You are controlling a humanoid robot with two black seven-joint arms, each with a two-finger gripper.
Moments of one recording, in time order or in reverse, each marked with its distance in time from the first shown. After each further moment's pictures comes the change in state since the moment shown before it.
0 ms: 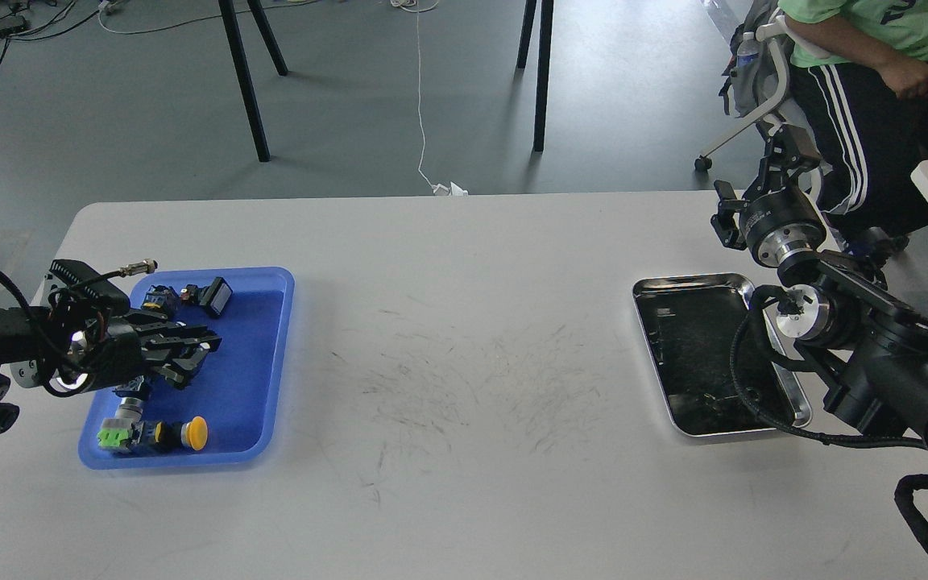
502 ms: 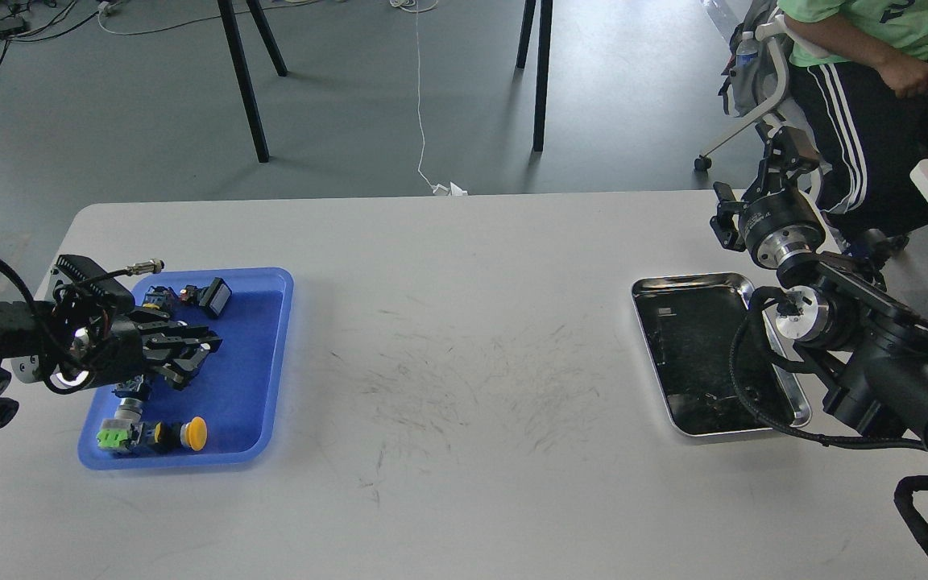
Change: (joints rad) left arm -0.014 -0.051 0.073 0.001 0.001 0.000 0.000; right arm -0.004 0.001 0.000 0.000 0.003 0.000 0.000
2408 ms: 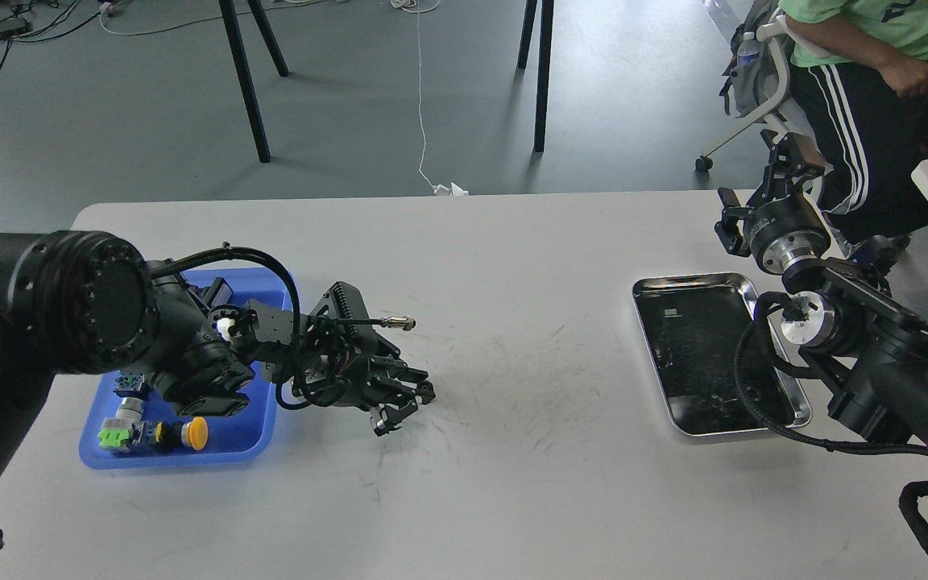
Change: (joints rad) left arm -0.087 -0.565 0.061 0.008 -0.011 0.001 0.000; right arm -0.015 -0.008 0.005 -0.003 0.005 0.011 0.000
